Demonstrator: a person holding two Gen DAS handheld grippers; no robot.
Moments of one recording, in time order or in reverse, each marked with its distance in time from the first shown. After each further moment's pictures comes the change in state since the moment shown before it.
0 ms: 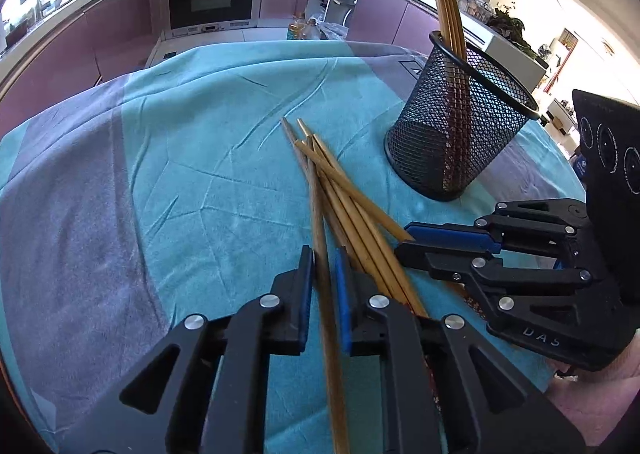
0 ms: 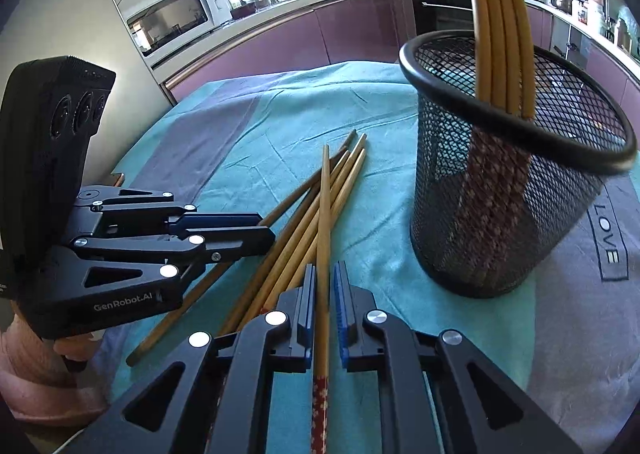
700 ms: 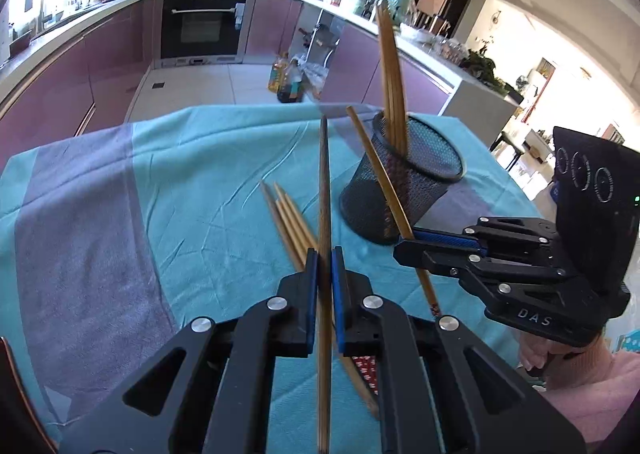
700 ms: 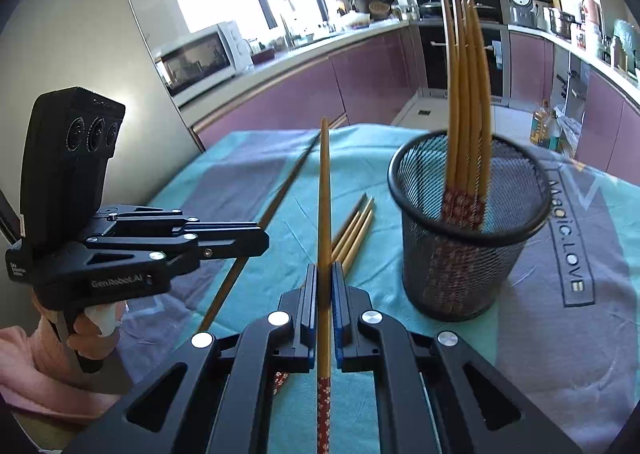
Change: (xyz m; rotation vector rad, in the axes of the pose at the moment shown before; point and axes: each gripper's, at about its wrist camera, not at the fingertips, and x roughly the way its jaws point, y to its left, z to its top) left arm -0.067 -0.007 0.010 -0.012 -0.160 -0.101; right arm -0.070 -0.010 -0.002 -0.016 -0.177 0.064
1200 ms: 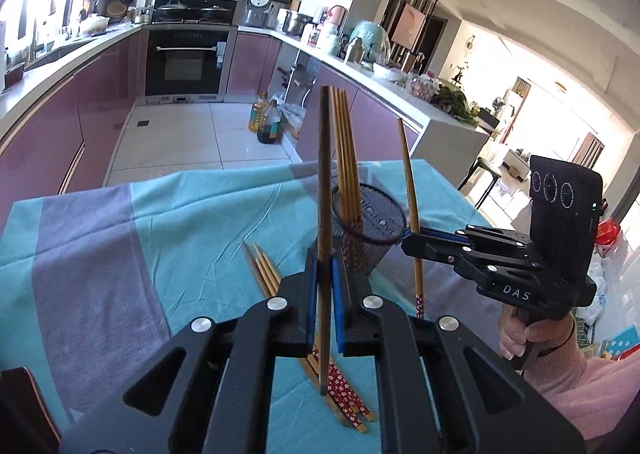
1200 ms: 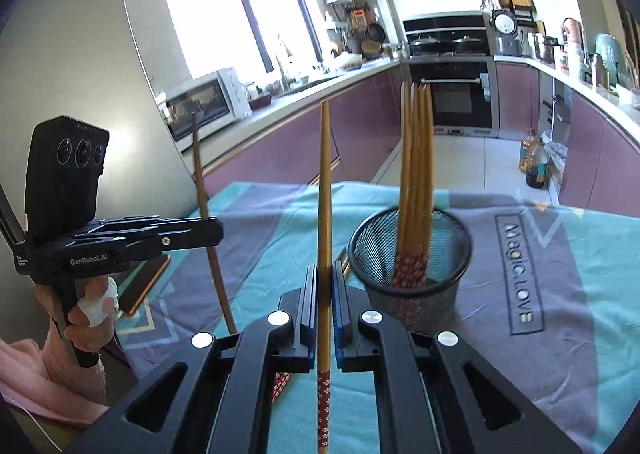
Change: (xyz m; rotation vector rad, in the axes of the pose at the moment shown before) left arm -0.063 -0.017 0.031 0.038 -0.135 -0.064; right arm -0.064 -0.016 0.020 0.014 -0.154 -0.012
